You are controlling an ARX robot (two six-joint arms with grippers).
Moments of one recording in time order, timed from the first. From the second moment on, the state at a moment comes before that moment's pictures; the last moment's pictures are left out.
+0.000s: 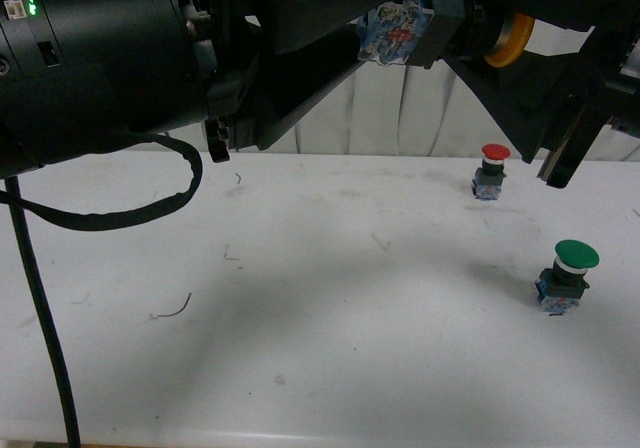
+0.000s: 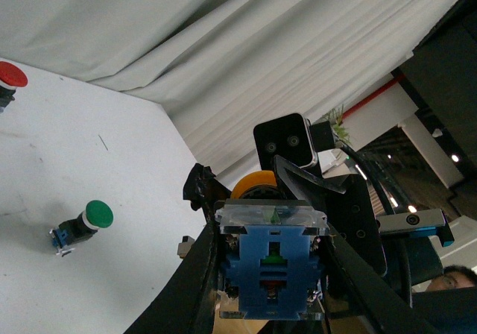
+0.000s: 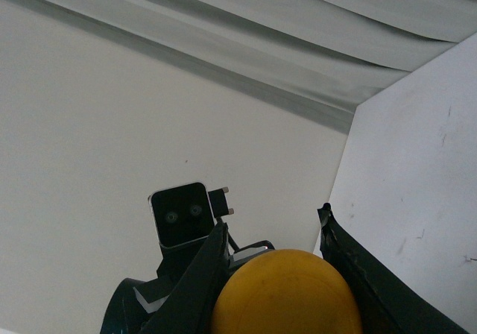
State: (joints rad) left arm -0.36 1.71 0.68 1.23 0.69 -0.99; right arm 0.23 1.76 0.67 1.29 -0.71 1.31
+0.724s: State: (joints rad) left arm -0.36 1.71 0.68 1.26 0.69 -1.00; right arm 0.22 1.77 0.67 1.28 -0.72 1.29
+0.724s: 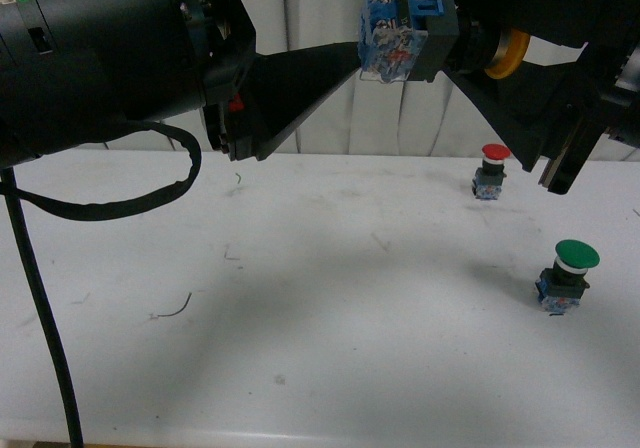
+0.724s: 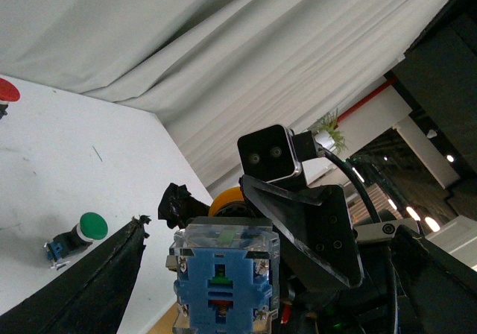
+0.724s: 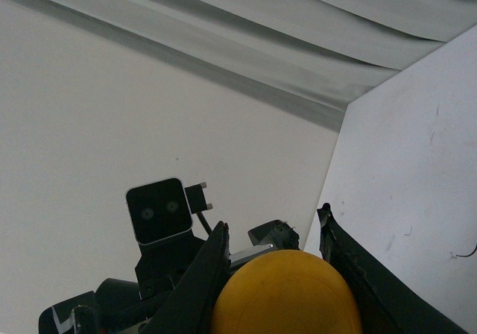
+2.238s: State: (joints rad) left arm -0.07 0.60 0.11 0.49 -0.06 -0.01; right arm 0.20 1.75 0.68 1.28 -0.72 1.22
